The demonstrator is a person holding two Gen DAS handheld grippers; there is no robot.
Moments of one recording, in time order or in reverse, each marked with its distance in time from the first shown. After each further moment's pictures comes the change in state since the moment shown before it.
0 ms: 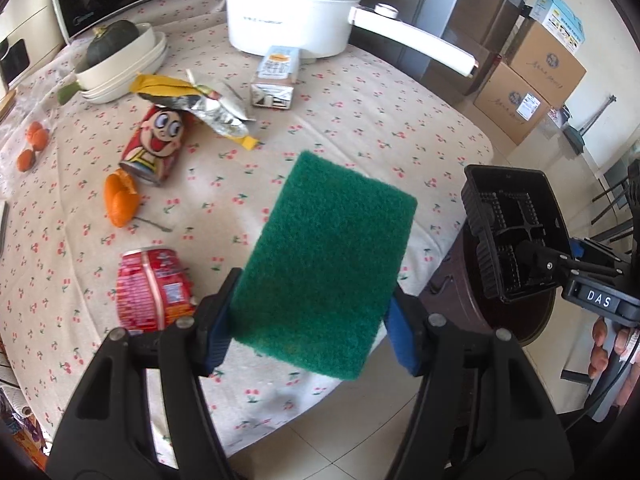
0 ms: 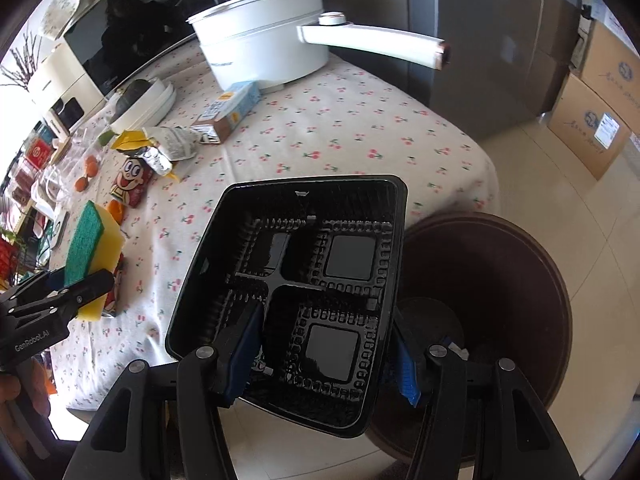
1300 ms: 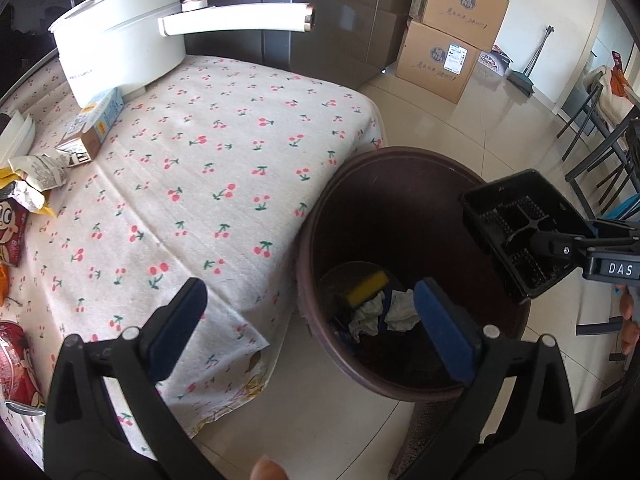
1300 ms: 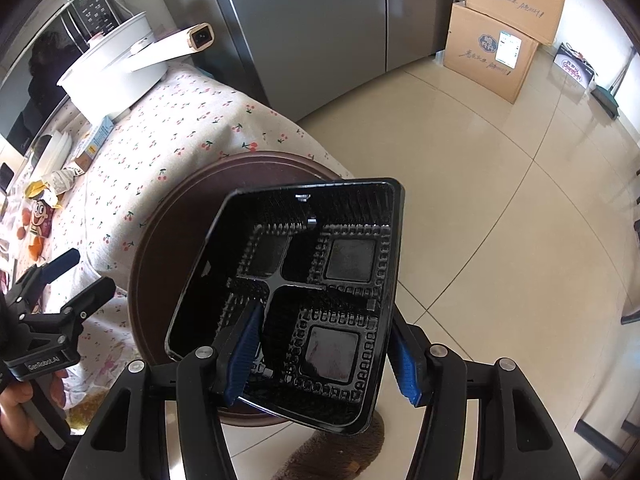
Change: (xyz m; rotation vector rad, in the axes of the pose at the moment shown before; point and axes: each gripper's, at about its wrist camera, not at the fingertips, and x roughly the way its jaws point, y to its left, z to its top) left arm 0.062 -0.154 -0.002 0.247 -0.065 -0.083; right arm -0.026 -0.181 -0.060 0.203 0.027 -0.127
